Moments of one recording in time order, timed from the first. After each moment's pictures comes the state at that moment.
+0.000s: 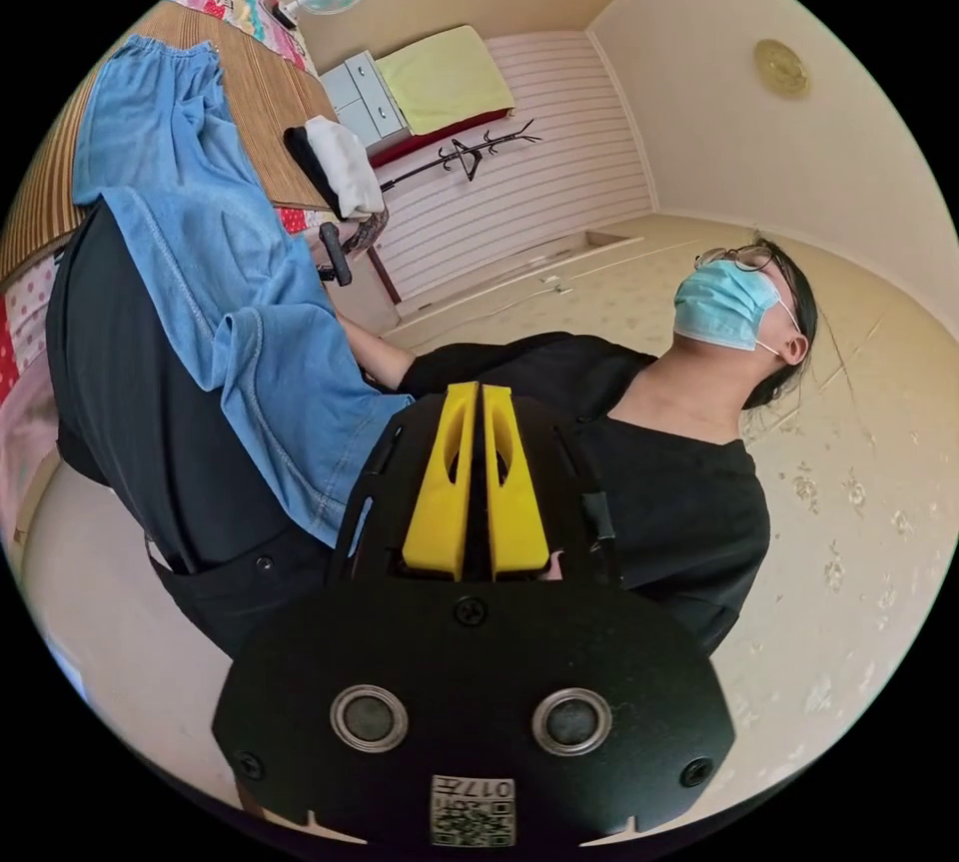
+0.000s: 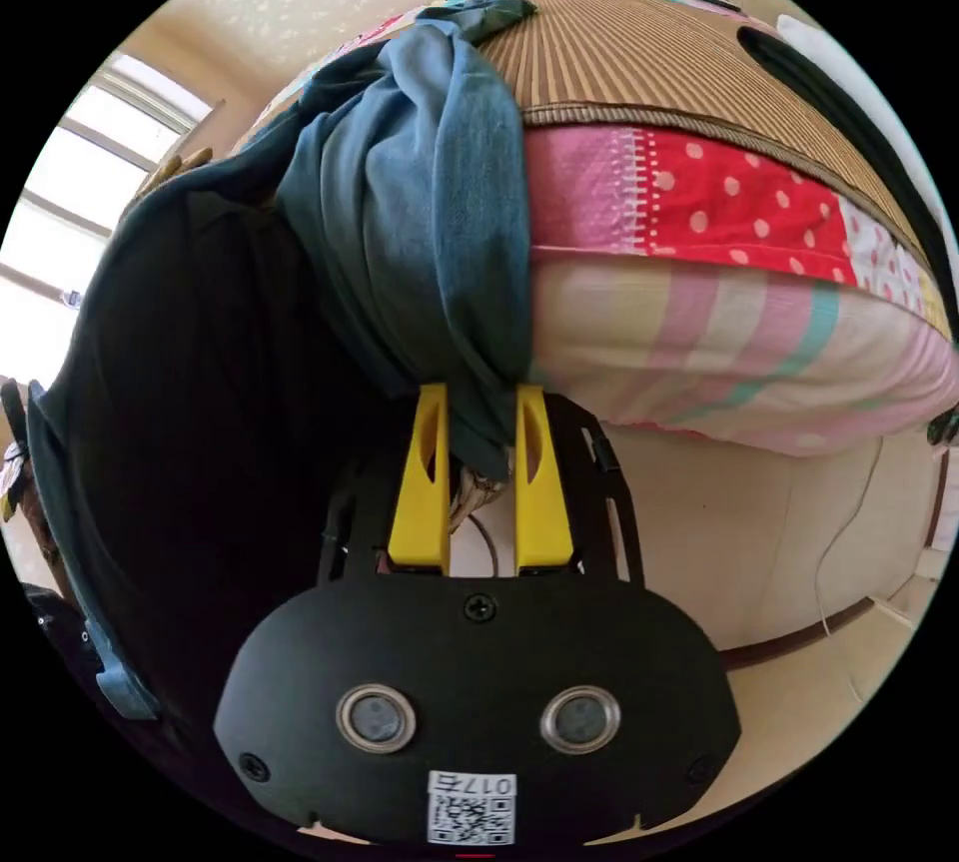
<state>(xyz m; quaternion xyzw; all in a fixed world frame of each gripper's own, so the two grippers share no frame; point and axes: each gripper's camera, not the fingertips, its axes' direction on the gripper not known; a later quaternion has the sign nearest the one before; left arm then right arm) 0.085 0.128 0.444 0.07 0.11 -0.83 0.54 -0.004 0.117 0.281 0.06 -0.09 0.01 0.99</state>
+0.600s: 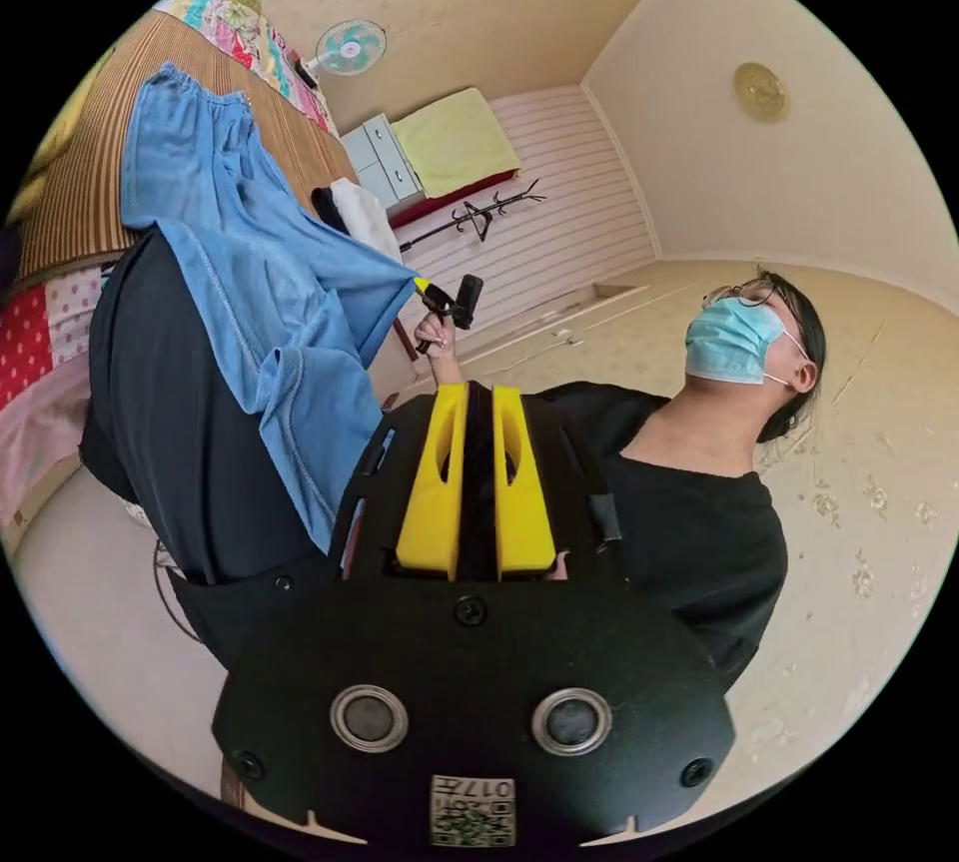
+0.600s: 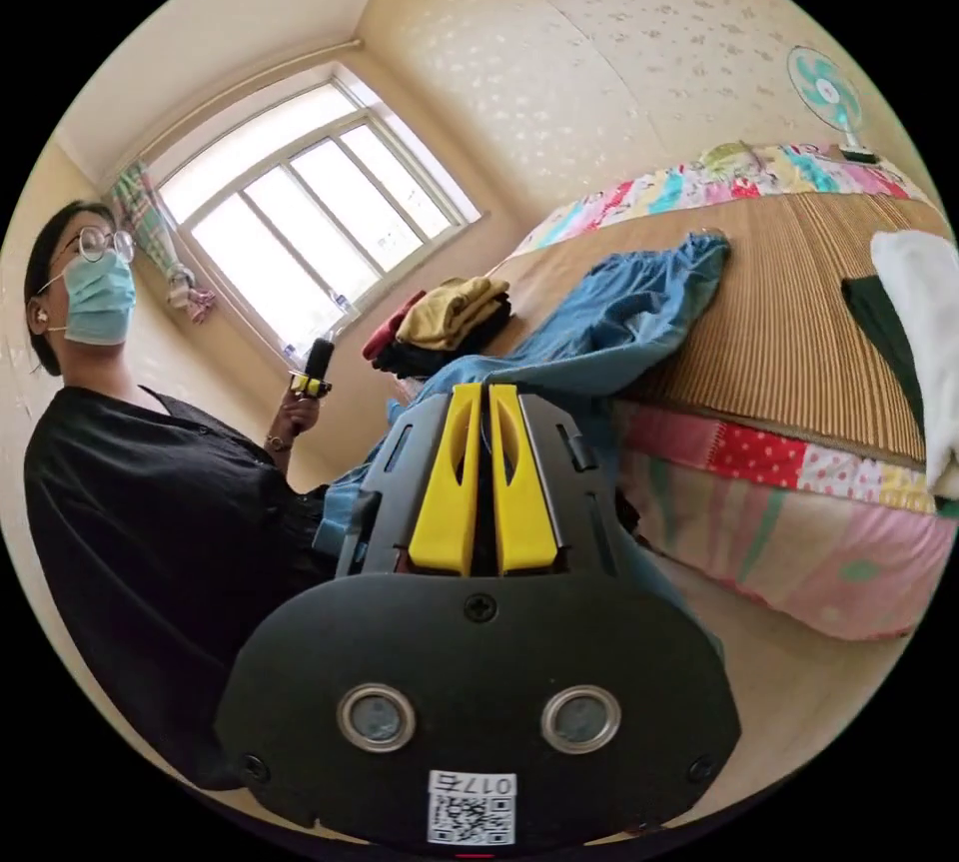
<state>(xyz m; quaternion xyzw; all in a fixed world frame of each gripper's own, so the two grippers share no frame) 0.042 0.160 0.388 0.12 0.01 -0.83 0.55 0.049 0.242 -0.007 0.29 -0.41 -0.24 0.83</state>
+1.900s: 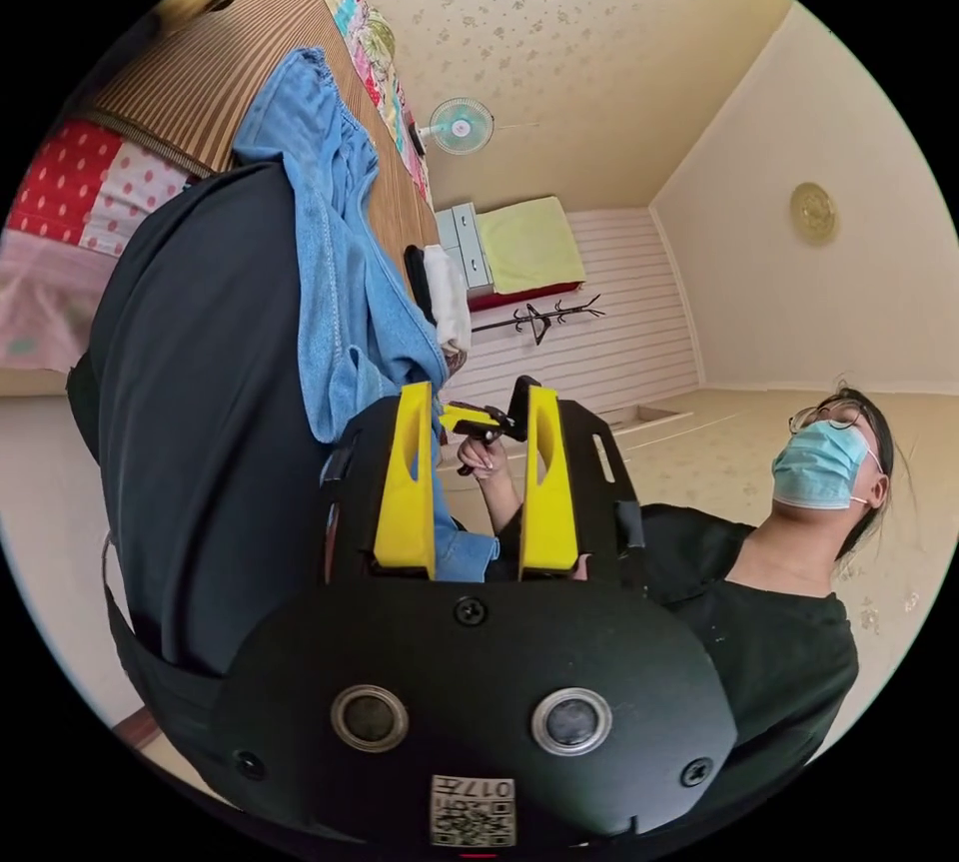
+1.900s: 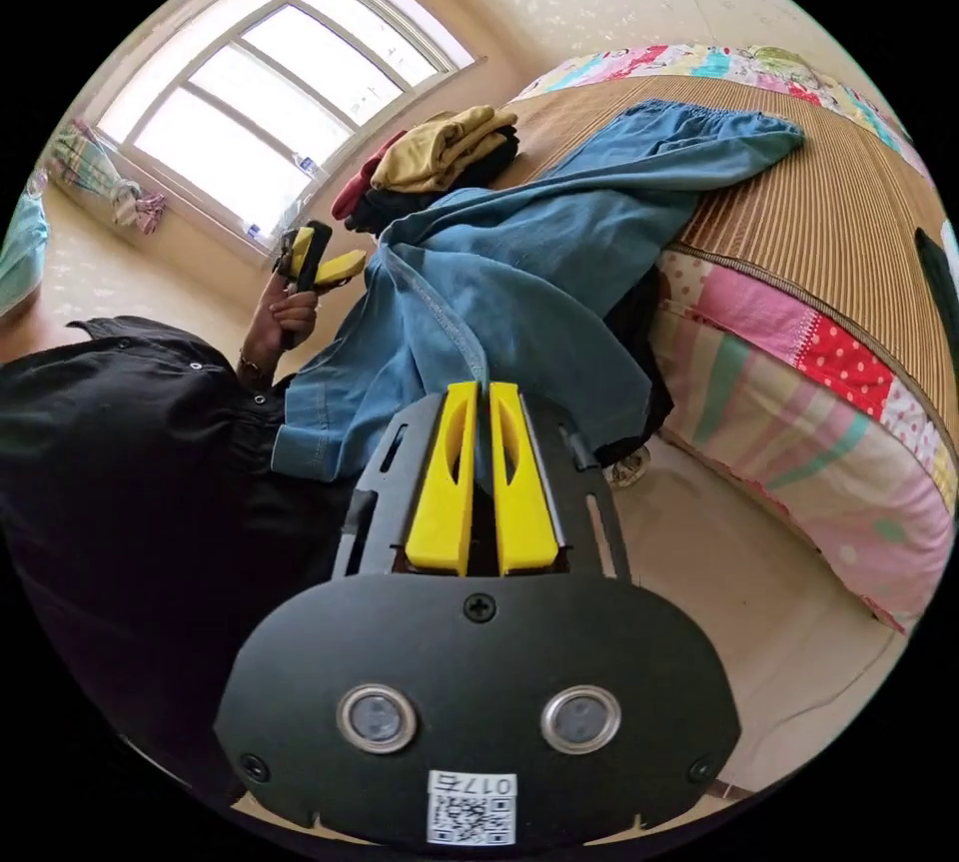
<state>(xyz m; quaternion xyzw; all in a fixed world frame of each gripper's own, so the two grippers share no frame) 0.036 0.276 0.372 0.16 -0.13 -0.88 0.42 0.016 0.338 0.074 0.12 -0.35 -0.25 0.90</state>
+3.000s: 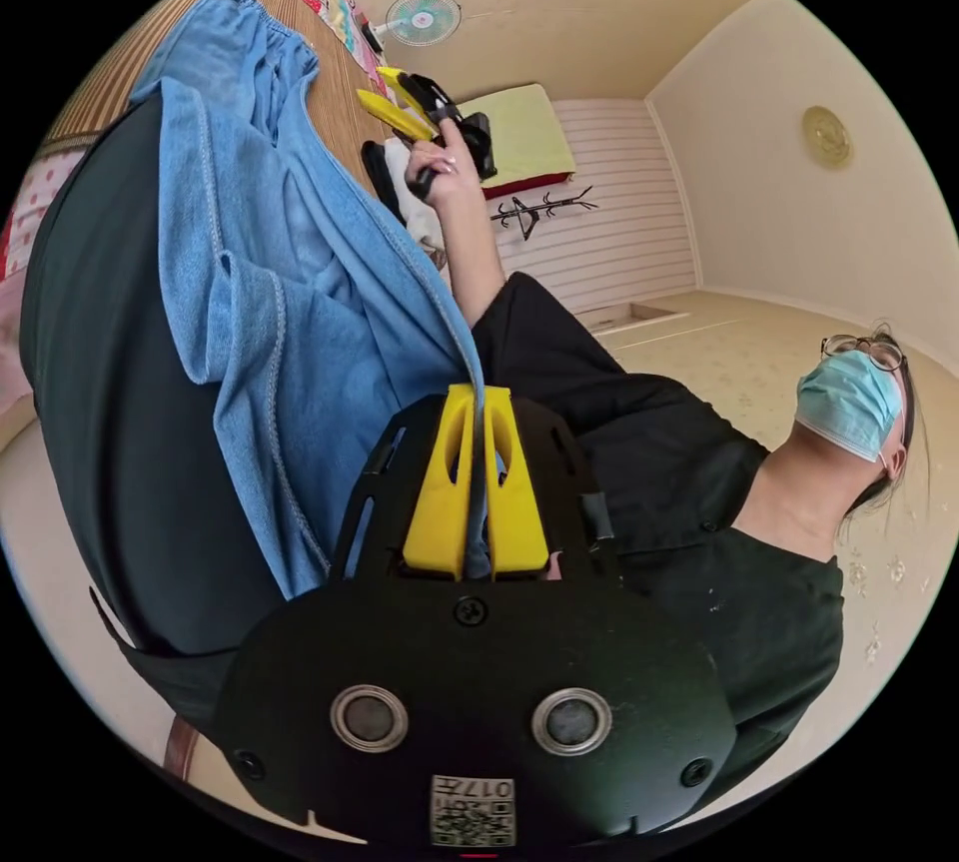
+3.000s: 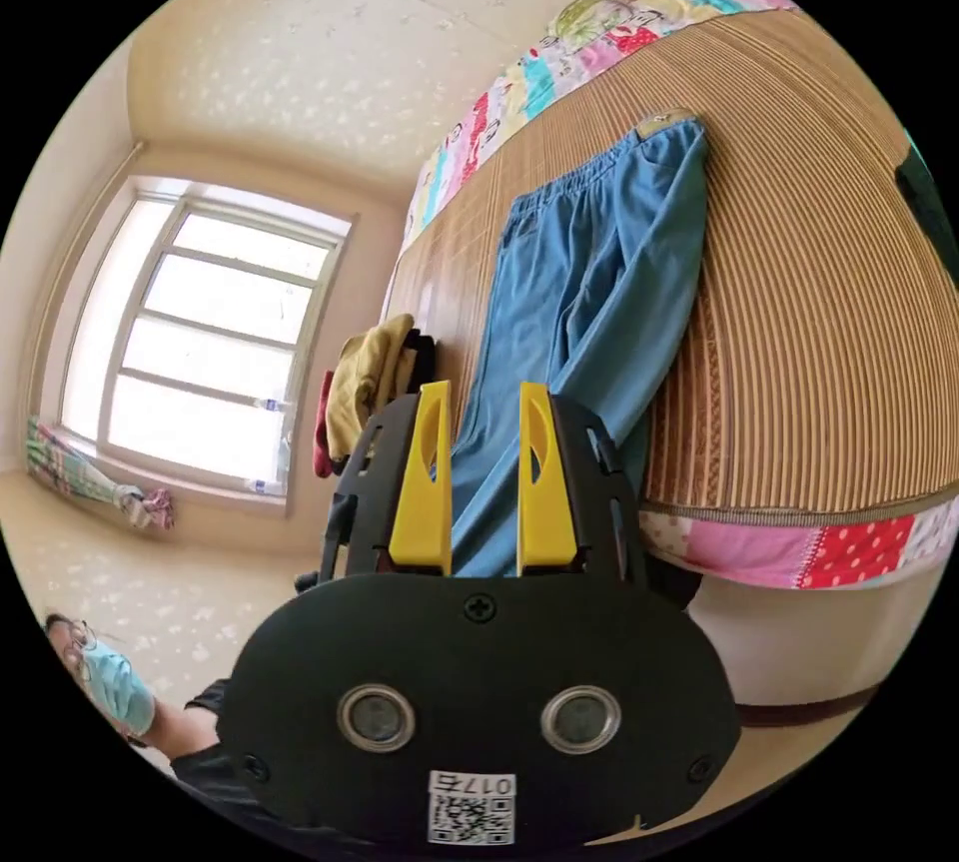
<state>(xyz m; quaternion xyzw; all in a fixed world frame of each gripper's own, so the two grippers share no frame) 0.067 0.210 0.404 0.09 0.02 -0.87 0.48 -0.012 -0.012 0.116 0.12 -0.35 0.13 0.92</state>
